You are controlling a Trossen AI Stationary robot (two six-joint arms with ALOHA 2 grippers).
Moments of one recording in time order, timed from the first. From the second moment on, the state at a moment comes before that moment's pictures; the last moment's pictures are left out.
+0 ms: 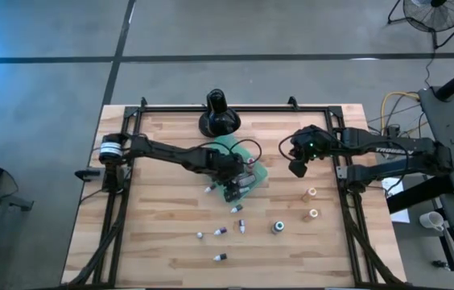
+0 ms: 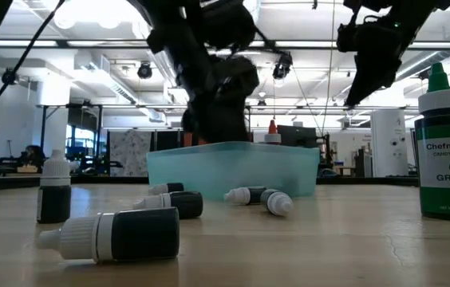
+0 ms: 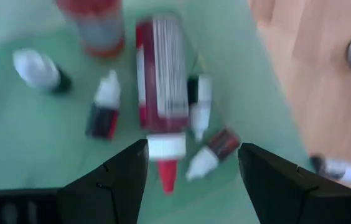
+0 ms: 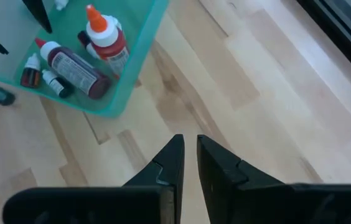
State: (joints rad) left arm 0.02 1.87 1.34 -0.47 0.06 -0.37; right arm -0.20 1.01 0.84 -0.80 0.16 0.31
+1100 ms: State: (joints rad) left arm 0.04 1.97 1.44 -0.61 0.01 -0.42; right arm -0.22 1.02 0.79 -0.80 0.16 0.28
